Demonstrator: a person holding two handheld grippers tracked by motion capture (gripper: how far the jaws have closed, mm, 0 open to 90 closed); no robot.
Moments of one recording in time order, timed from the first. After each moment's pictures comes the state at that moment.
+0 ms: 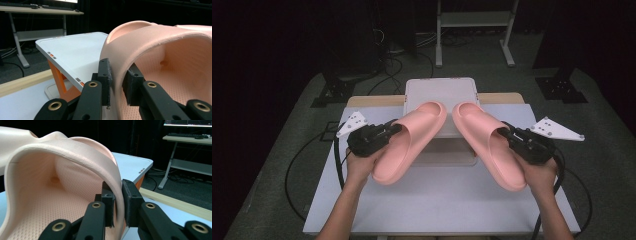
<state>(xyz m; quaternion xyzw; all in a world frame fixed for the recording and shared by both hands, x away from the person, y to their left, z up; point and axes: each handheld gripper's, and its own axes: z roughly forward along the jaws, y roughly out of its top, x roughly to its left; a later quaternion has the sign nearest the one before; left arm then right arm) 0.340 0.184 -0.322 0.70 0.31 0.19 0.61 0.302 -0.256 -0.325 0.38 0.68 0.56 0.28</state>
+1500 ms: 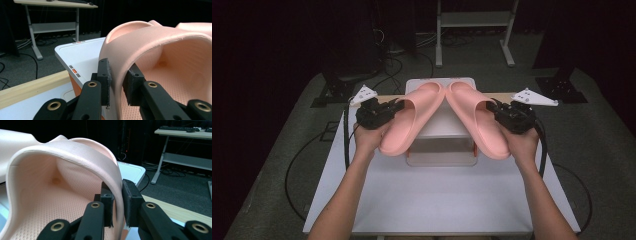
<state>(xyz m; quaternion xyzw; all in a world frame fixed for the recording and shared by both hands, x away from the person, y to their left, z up) 0.406 0.172 -0.305 0.70 0.36 0.20 0.58 0.377 -0.231 -0.306 0.41 0.68 0.53 0.29</state>
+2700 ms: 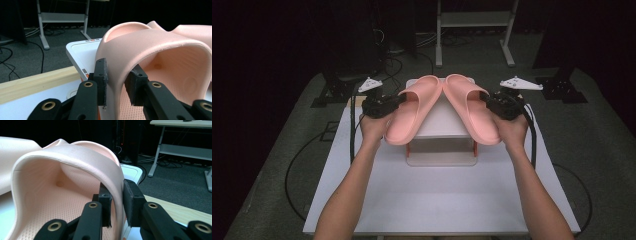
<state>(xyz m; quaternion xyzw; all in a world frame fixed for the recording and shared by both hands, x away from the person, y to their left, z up) 0.443 0.163 -0.307 0.70 0.42 0.19 0.55 0.422 -0.217 -0.305 0.45 0.68 0.51 0.28</state>
